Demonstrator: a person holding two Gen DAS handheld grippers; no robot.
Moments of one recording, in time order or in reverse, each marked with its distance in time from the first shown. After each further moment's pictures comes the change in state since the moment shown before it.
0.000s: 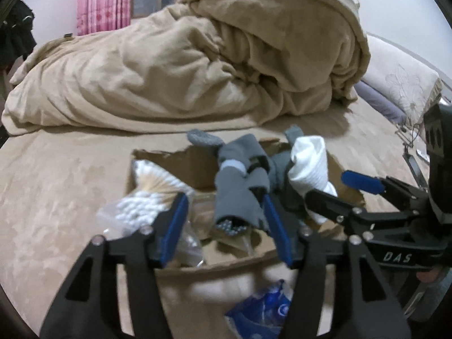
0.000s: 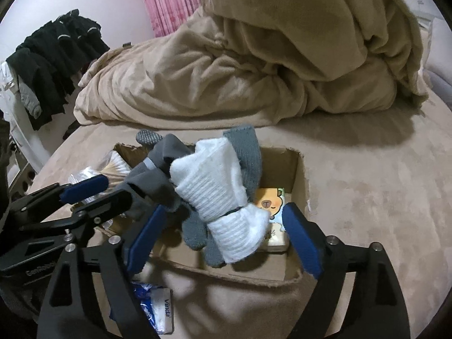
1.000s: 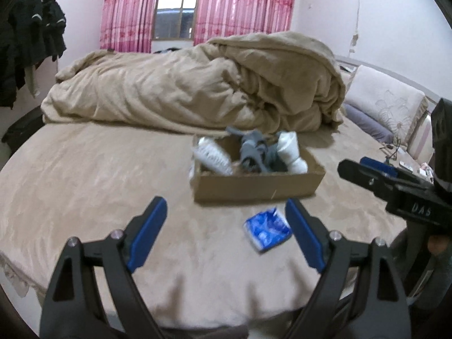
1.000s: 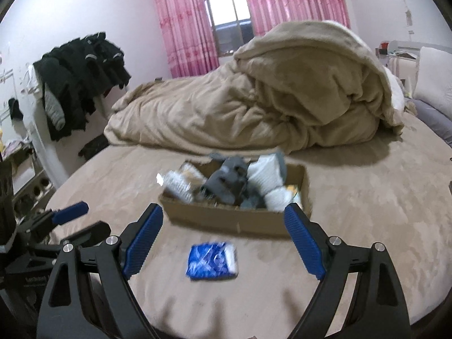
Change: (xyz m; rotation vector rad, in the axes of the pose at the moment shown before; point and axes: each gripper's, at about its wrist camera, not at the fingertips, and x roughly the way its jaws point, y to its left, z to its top) left arm -0.167 0.032 -0.093 -0.056 -0.143 0.034; right arm -0.127 0.080 -0.057 -0.066 -0.163 0.016
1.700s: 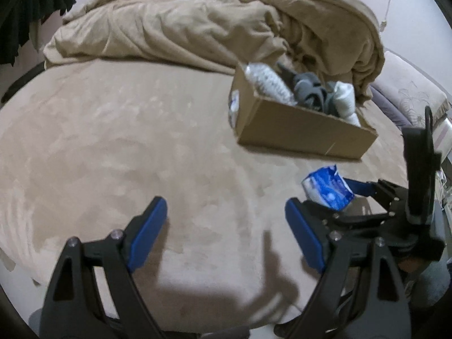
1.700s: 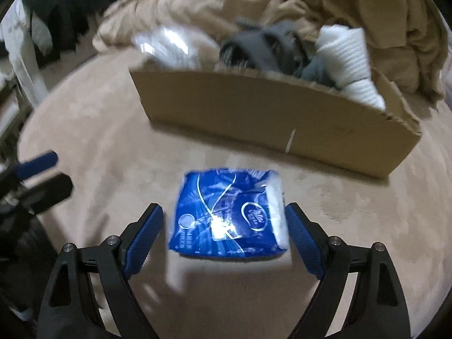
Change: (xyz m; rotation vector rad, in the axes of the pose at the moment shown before) left arm 0.087 0.059 -0.051 -0.103 0.202 0.022; right arm 0.146 0.034 -0.074 -0.156 0.375 -0.068
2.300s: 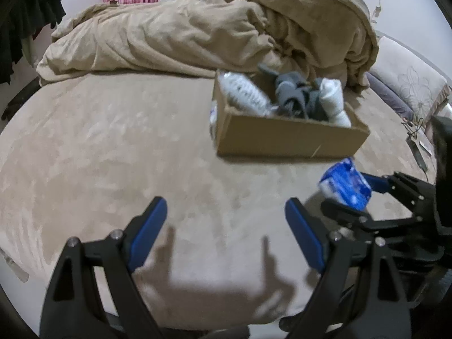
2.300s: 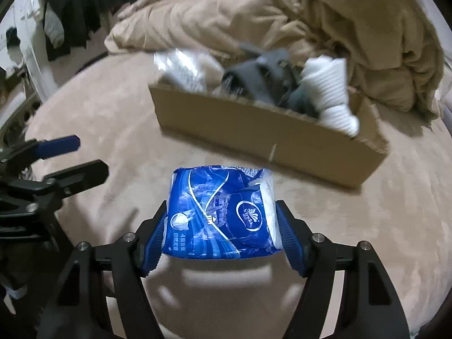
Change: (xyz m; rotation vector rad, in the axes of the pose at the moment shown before) left arm -0.014 -0.036 0.027 0.069 0.020 0.032; right arm -0.060 -0.022 0.003 -0.013 -0.071 0.043
